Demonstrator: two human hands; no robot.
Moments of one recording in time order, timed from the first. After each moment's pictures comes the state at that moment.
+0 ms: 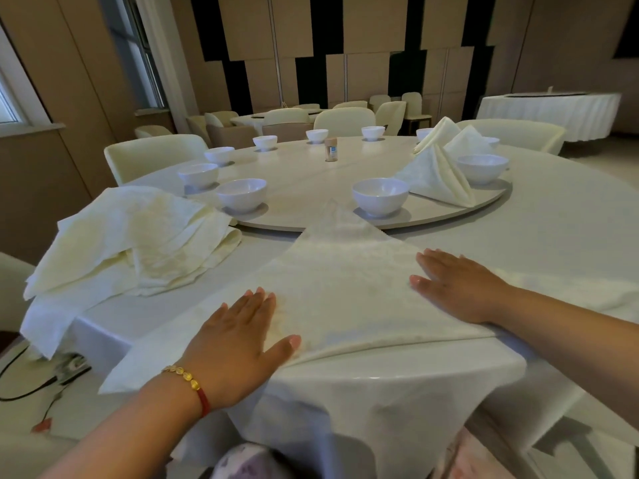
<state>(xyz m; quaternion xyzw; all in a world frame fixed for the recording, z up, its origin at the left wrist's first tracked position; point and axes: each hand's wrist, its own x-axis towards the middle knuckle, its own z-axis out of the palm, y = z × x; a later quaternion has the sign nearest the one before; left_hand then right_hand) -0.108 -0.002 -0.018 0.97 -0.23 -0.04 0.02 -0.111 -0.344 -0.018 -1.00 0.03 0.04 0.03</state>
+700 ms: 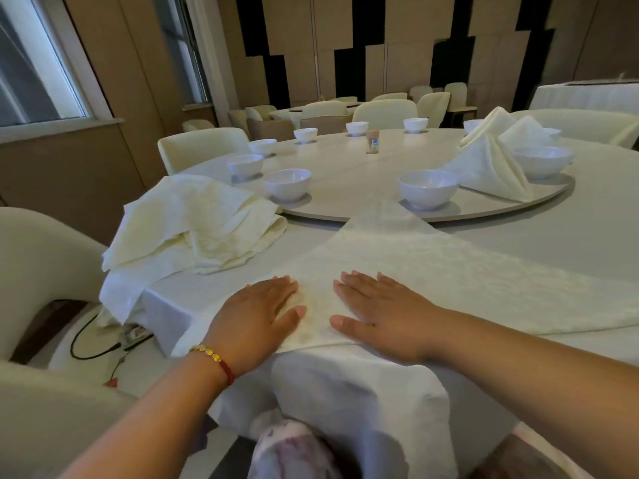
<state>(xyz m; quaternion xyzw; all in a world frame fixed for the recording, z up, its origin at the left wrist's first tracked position) -0.094 0.040 -0.031 0.97 -0.21 0.06 0.14 -0.126 -0.188 -0.013 -0.97 -0.20 0.08 0.07</state>
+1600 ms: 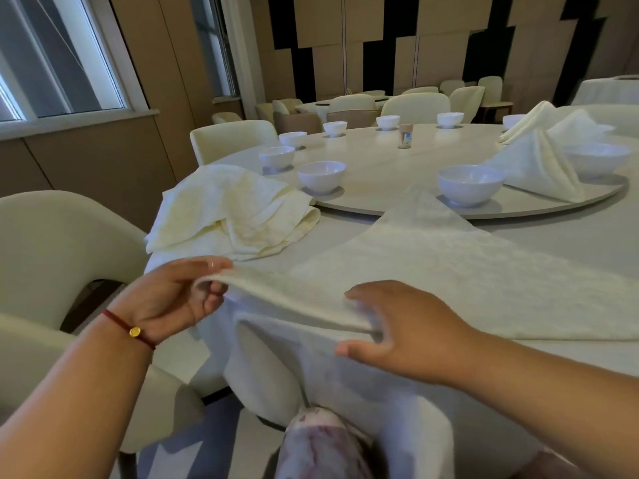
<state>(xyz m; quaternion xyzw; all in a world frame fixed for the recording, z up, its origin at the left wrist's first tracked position) -0.094 0.159 0.011 0.55 -0.06 -0.16 0.82 -0.160 -0.150 0.005 -0.97 -0.20 -0.03 0.13</state>
